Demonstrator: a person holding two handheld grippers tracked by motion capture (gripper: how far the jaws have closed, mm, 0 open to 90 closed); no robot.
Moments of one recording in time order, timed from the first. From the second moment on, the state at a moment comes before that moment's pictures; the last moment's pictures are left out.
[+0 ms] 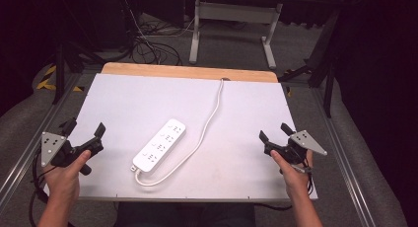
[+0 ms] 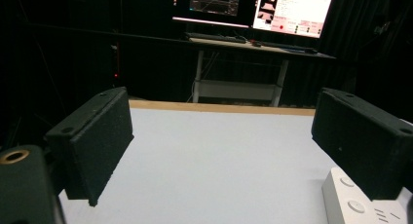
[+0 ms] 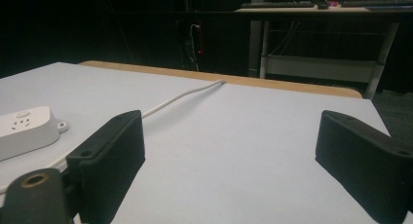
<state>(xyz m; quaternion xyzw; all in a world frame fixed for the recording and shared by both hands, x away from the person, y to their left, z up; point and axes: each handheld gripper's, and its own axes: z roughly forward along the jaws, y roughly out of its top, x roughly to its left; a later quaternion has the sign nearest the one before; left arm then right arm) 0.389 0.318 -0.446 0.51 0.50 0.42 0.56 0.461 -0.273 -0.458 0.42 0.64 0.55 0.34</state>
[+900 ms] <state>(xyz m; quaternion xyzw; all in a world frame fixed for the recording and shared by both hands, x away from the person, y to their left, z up) 0.389 0.325 -0.445 0.51 0.50 0.42 0.56 0.459 -0.278 -0.457 0.43 0.63 0.55 0.34</state>
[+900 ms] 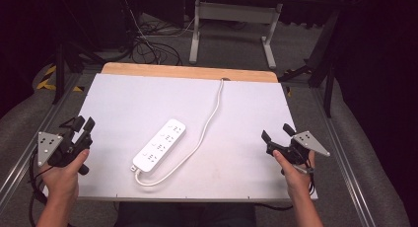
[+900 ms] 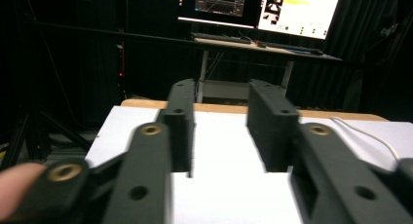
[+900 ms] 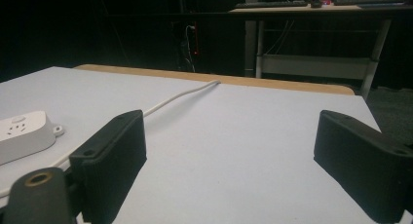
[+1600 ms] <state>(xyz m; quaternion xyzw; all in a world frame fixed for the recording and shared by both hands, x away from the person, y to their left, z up) 0.402 0.319 -0.445 0.56 0.49 0.43 0.52 0.459 -0.279 -0.456 0.43 0.63 0.55 0.33</state>
